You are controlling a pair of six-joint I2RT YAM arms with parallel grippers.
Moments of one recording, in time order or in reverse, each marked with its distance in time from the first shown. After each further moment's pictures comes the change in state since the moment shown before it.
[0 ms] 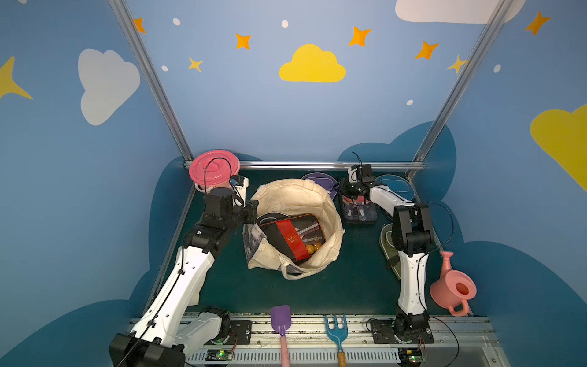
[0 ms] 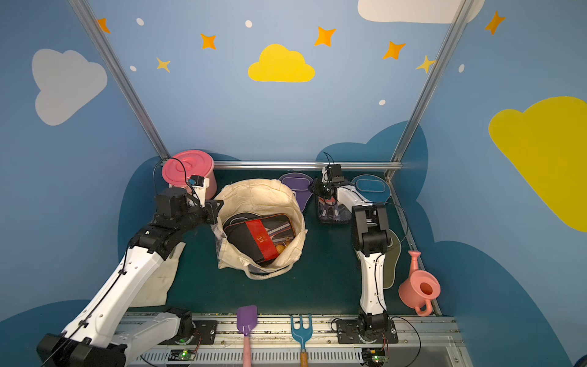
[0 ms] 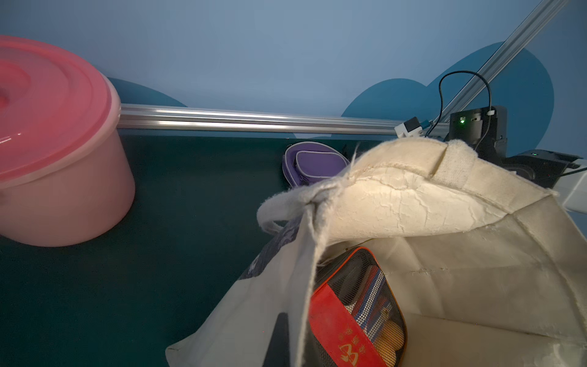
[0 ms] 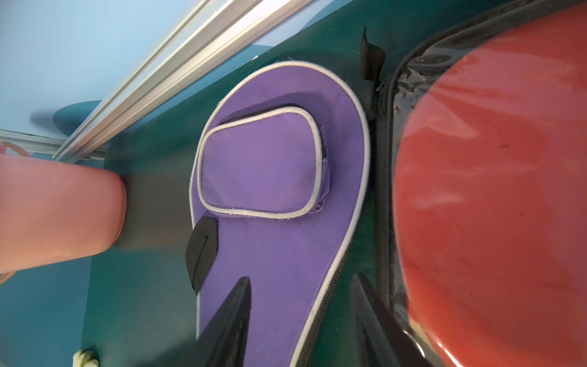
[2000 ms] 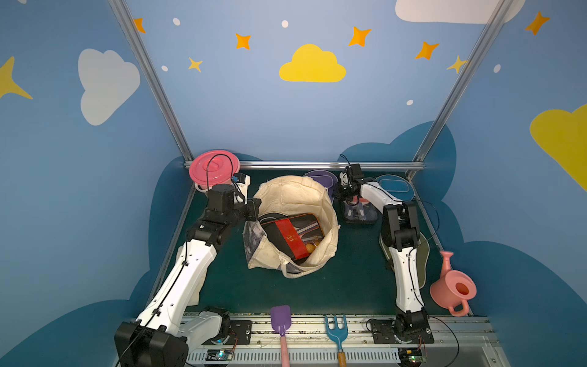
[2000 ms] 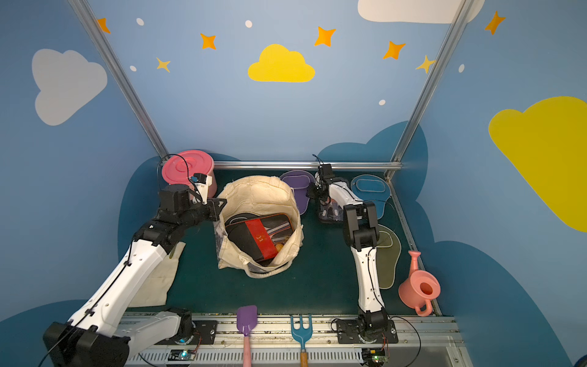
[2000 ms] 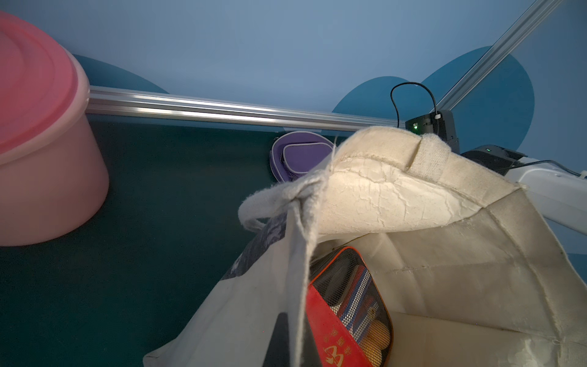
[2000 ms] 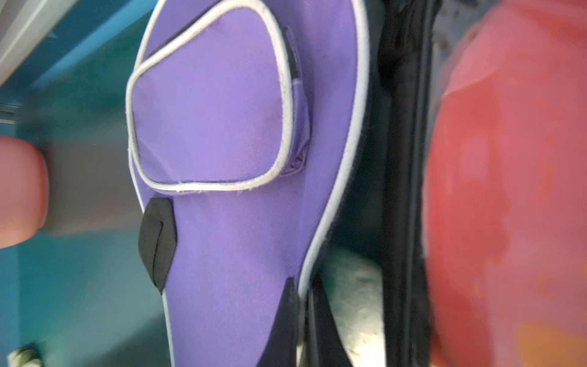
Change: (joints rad) left arm 0.010 0.058 0.020 0.018 0.068 -0.035; right arm 0.041 0.172 0.263 -0.288 0.076 -0.100
